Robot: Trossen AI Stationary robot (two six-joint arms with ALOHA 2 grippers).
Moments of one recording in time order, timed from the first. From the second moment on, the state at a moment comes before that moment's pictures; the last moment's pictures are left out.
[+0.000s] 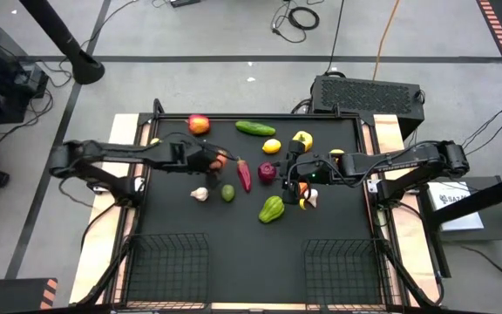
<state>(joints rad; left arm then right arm) 0.19 1.31 0.86 -0.51 -0.21 -0.33 0.03 1.35 0.97 -0.20 0.28 -0.09</state>
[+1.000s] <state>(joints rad) 0.12 0.89 0.86 -0.14 0.03 0.19 0.03 1.43 0.97 -0.06 0.28 -0.15</state>
